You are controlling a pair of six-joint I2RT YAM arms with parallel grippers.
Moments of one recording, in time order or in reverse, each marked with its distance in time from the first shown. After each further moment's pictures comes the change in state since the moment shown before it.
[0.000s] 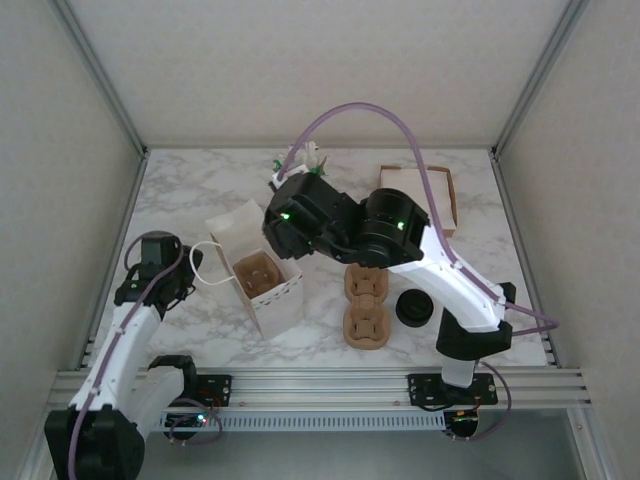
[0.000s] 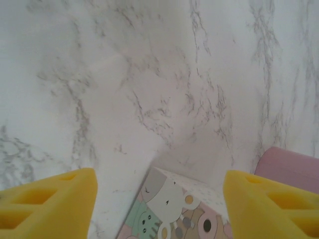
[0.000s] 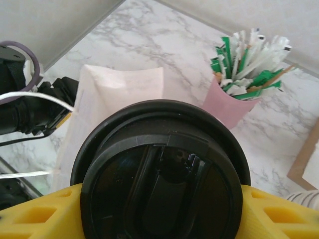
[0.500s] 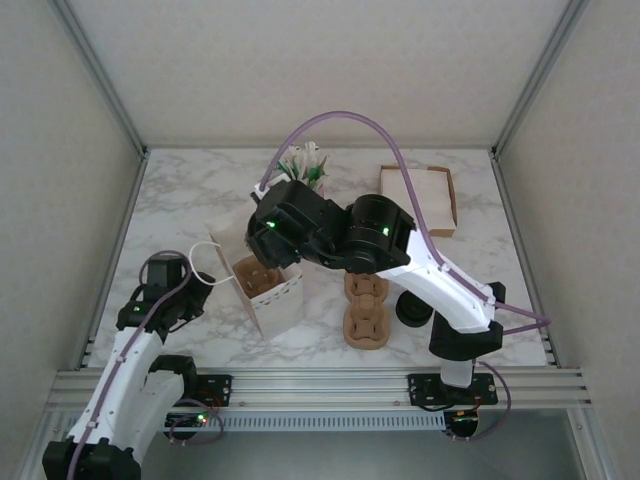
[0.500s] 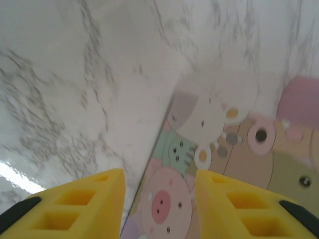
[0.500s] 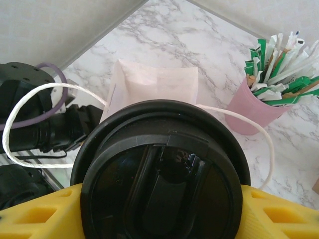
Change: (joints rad) left arm -0.088 -0.135 -0.120 -0.080 0.179 0.020; right arm 0.029 0.040 0.023 0.027 -0.048 -0.023
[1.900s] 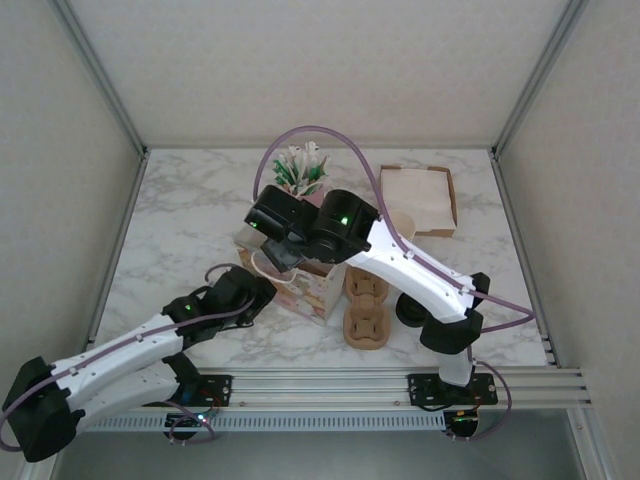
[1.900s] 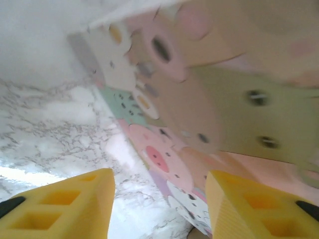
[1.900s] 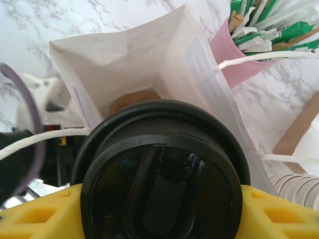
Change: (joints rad) left arm -0.736 0.168 0.018 0.251 -0.293 -0.298; right arm -0.087 0.034 -0.152 -0.082 -0.008 -0.076
